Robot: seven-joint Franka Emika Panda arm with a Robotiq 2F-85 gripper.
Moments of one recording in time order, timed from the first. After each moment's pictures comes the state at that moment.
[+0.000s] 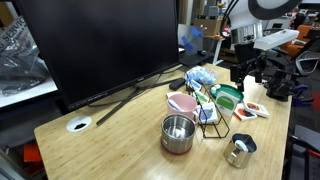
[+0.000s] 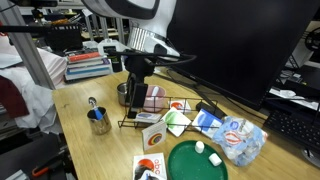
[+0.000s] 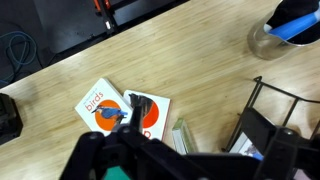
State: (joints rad) arm -0.03 -0.02 -0.01 -2.31 -0.05 1.92 0.36
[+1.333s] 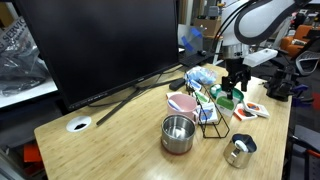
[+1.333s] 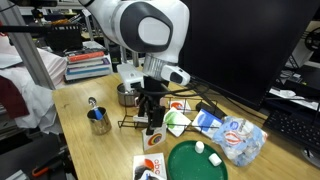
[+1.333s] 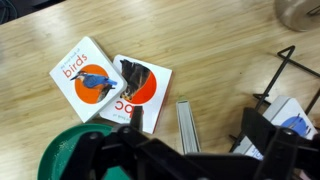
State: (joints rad) arm -0.03 0.14 -0.06 -2.29 -0.05 2.13 0.21
